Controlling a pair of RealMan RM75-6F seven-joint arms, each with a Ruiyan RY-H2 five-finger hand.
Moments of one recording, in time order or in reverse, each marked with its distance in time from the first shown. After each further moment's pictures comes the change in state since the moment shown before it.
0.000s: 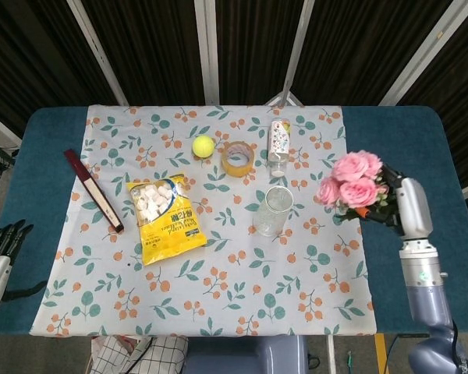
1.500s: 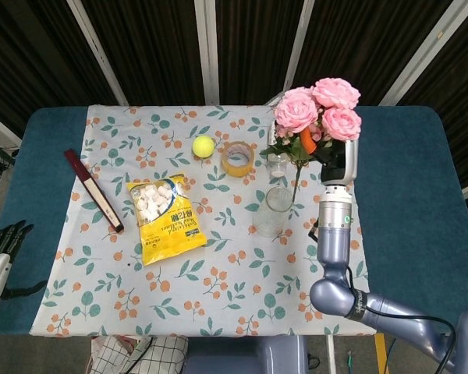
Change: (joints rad) left arm -0.021 0.027 0.000 -0.014 -0.043 -0.064 -0.050; right arm 0.424 -0.532 0.269 0.294 0.272 0.039 0.391
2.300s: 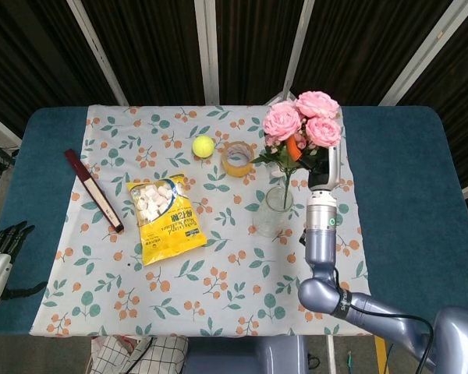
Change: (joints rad) left arm -0.006 0.013 0.007 -0.005 -0.002 -0.018 -0.011; right arm -0.004 -0.095 -0.026 0.106 -0.002 -0.037 0.013
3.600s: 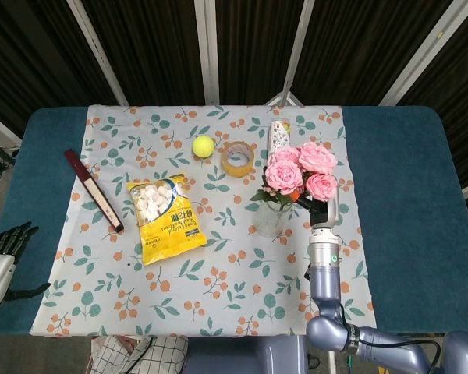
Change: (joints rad) left arm -0.002 -0.002 0.009 -0.003 0.021 0.007 -0.003; right arm -0.187 -0.030 -0.153 -0.140 -0.086 0.046 -0.094
